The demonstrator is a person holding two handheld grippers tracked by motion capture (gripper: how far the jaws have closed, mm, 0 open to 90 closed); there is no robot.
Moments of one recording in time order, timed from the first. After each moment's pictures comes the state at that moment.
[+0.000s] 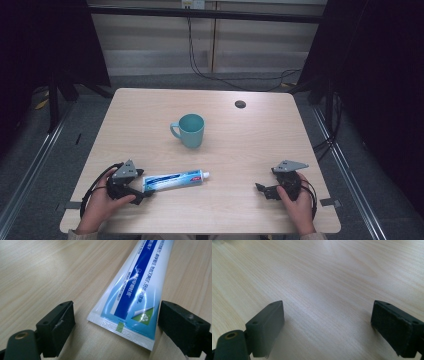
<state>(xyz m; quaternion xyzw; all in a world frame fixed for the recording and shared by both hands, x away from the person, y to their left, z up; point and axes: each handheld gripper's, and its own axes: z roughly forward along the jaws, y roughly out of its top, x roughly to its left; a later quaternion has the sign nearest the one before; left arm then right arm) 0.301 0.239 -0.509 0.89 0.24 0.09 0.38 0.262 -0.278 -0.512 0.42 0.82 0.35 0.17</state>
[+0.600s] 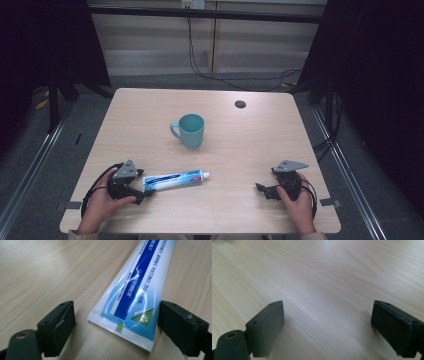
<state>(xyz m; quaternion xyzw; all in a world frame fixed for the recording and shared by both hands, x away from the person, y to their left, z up) 0.299 0.235 -0.505 0.89 0.25 0.09 0.37 0.262 -0.278 -0.512 0.42 0.82 0.35 0.17</state>
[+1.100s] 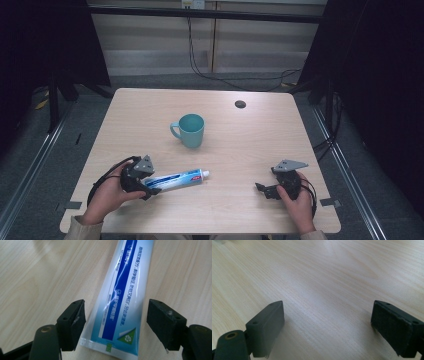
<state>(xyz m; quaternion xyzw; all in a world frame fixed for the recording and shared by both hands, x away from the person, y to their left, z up) 0.310 0.189 -0.470 0.95 0.18 0.06 0.25 0.264 -0.278 -0.512 0.42 0.82 0.35 0.16</state>
